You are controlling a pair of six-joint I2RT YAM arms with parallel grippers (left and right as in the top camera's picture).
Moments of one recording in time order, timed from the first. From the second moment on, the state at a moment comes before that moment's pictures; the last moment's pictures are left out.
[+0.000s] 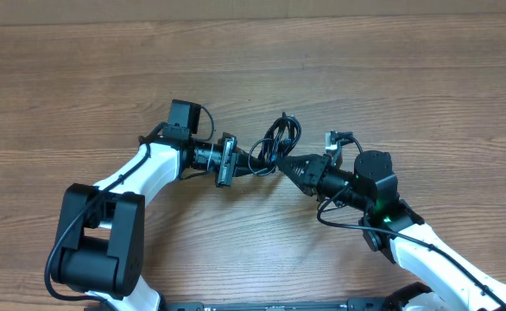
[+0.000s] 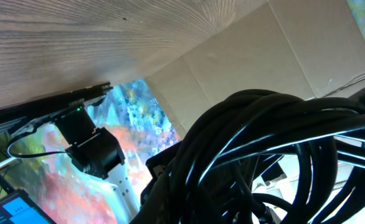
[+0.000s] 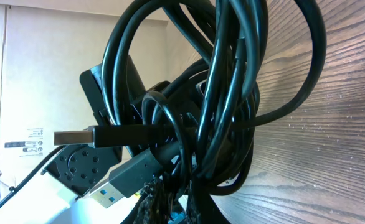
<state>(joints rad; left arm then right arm) -0.22 1.79 0.97 -0.34 1.30 -1.45 0.42 1.24 0.45 0.48 -0.62 1.30</state>
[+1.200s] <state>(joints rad) -0.24 1.79 0.97 -0.34 1.29 -1.45 0.42 1.24 0.45 0.45 -0.56 1.30</state>
